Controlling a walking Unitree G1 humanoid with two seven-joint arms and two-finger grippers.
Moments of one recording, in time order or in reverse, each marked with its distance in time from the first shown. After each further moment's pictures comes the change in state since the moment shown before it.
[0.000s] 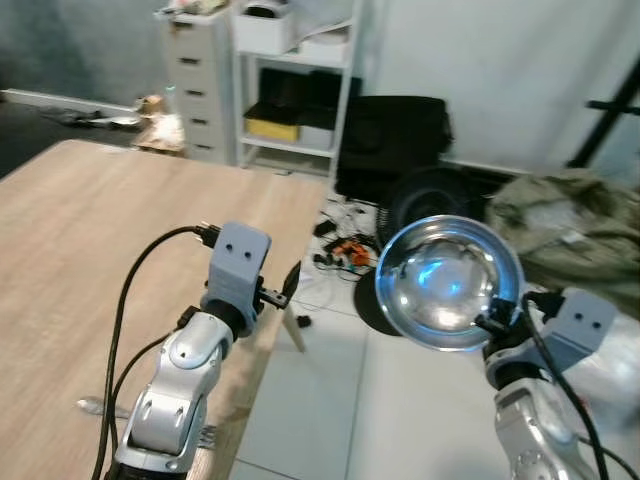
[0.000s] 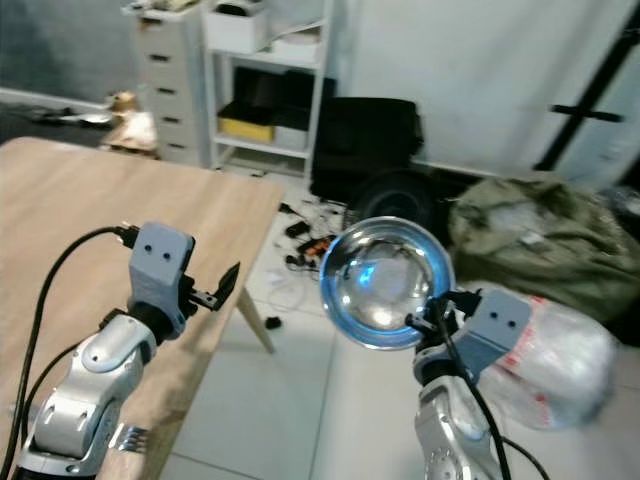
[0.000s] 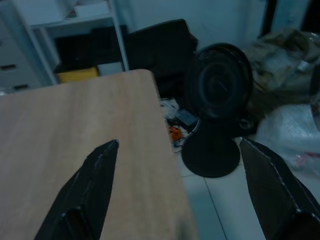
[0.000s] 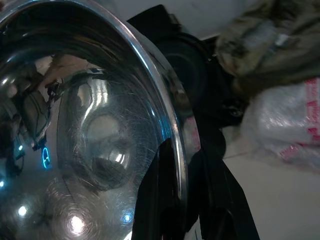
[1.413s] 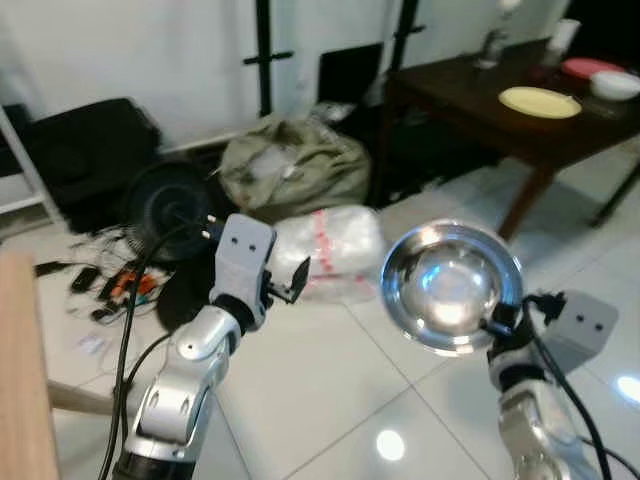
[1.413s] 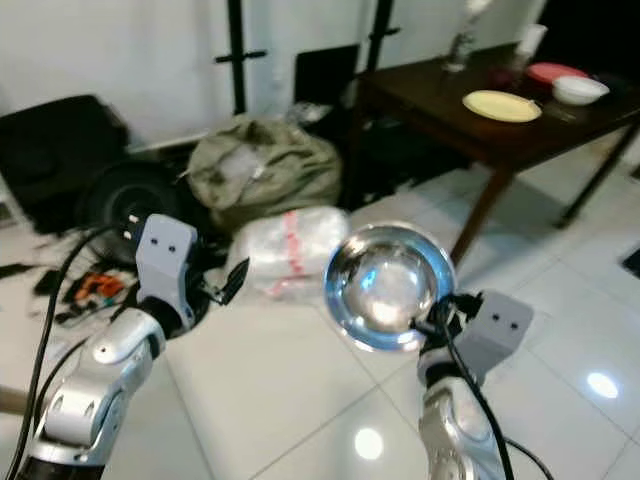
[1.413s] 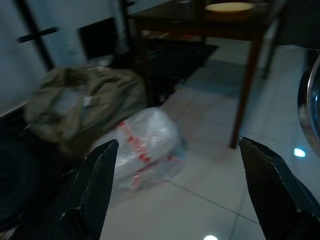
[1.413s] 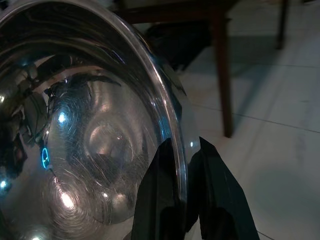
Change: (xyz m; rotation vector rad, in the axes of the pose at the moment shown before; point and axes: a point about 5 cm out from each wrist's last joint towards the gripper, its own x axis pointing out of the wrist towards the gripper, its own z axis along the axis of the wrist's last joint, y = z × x) left arm 0.008 -0.004 0.004 -0.040 -0.018 -0.035; right arm 0.002 -0.002 0.003 -0.020 -0.012 -0.010
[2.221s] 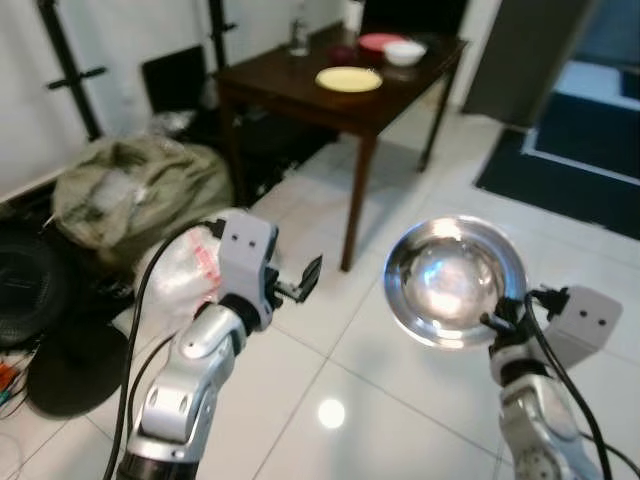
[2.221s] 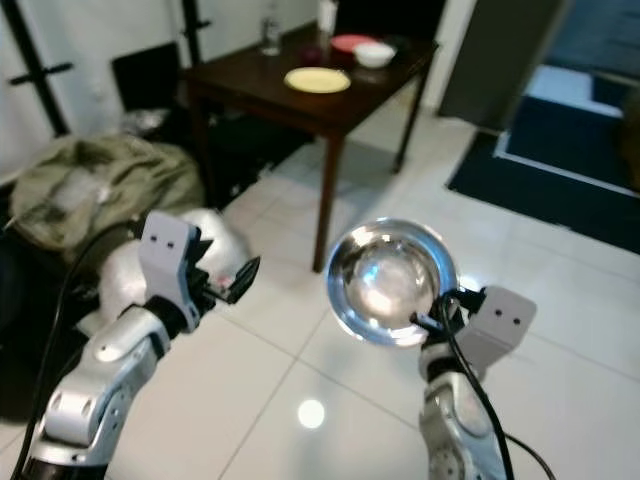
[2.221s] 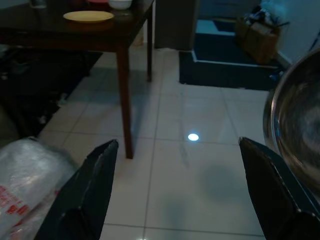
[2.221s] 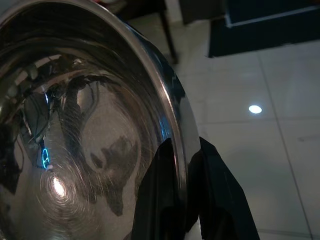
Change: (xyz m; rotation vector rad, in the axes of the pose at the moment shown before) left arm -0.001 -0.006 0.003 -0.127 -0.004 -0.064; right arm -0.001 0.001 -0.001 0.005 0.001 0.002
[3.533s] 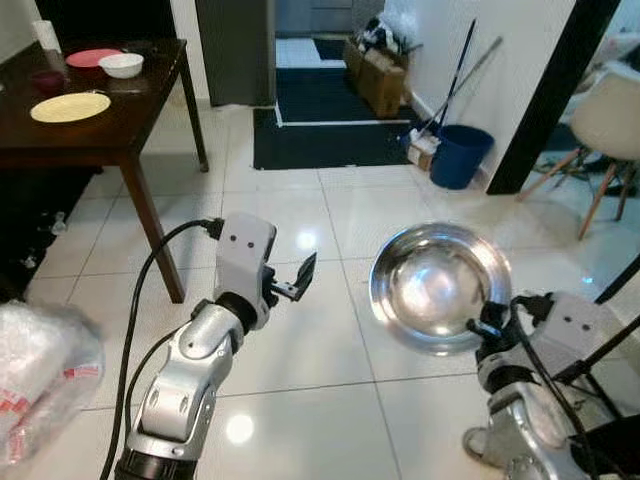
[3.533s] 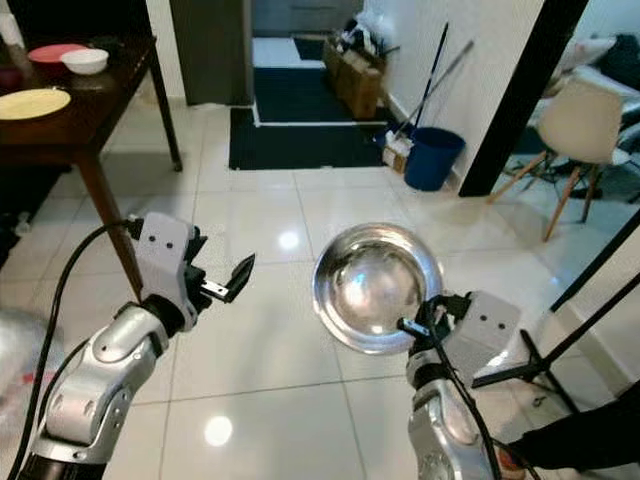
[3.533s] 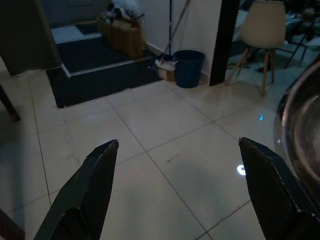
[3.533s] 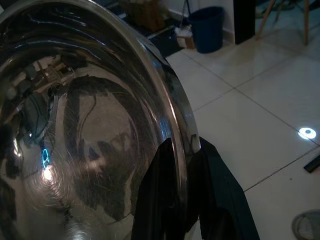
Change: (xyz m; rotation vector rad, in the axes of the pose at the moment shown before) left arm 0.004 0.001 0.001 0.053 -0.033 0.022; right arm -0.002 0.004 -0.006 0.000 0.015 0.015
